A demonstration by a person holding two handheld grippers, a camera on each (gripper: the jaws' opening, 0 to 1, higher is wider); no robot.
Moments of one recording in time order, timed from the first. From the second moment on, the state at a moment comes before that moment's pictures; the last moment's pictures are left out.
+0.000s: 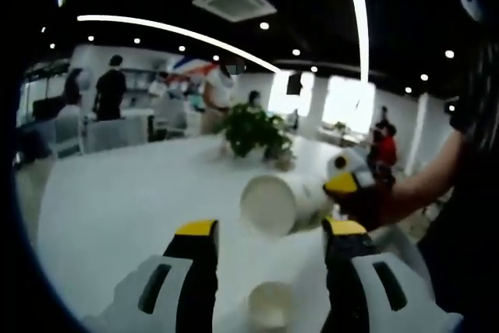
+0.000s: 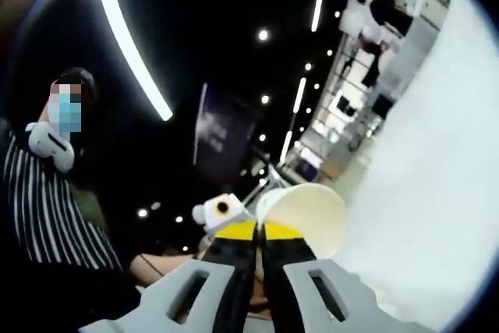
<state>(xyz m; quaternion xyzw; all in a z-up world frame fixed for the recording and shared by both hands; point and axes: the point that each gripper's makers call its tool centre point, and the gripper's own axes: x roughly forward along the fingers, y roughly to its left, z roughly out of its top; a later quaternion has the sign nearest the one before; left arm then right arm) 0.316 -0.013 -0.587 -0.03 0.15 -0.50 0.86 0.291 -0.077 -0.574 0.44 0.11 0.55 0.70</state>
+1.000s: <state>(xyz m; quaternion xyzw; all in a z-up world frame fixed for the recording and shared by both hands) 0.296 -0.005 -0.607 0.00 0.13 -0.47 0.87 0.294 -0.074 -0.574 0.38 0.16 0.55 0.73</state>
